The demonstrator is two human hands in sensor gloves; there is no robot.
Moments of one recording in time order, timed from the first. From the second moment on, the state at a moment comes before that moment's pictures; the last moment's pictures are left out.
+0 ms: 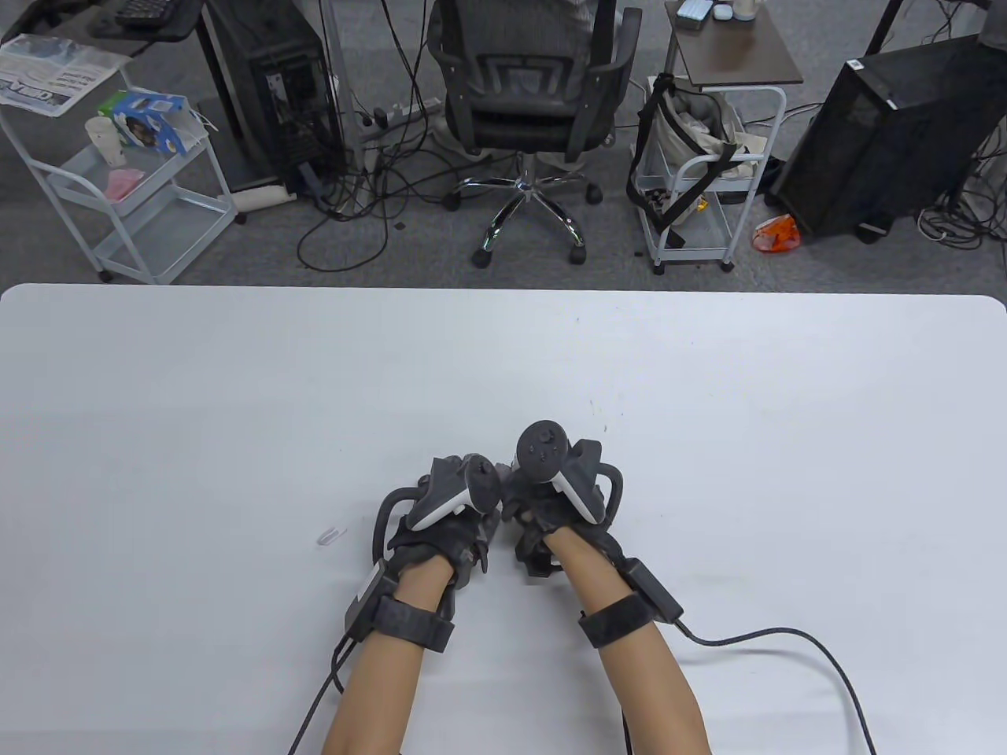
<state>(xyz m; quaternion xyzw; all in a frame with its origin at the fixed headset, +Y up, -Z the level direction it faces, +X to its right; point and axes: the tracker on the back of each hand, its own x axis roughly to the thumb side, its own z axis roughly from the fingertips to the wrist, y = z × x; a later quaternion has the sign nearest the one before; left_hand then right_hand) -0.091 -0.791 -0.379 -0.26 -0.06 0.05 0.96 0.052 -0.746 -0.403 0.00 -0.01 0.98 0.21</state>
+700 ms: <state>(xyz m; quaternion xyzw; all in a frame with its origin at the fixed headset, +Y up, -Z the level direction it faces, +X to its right) -0.091 -0.791 -0.379 -0.26 -0.06 0.05 0.96 0.053 -0.745 -0.403 0.01 0.00 0.98 0.21</state>
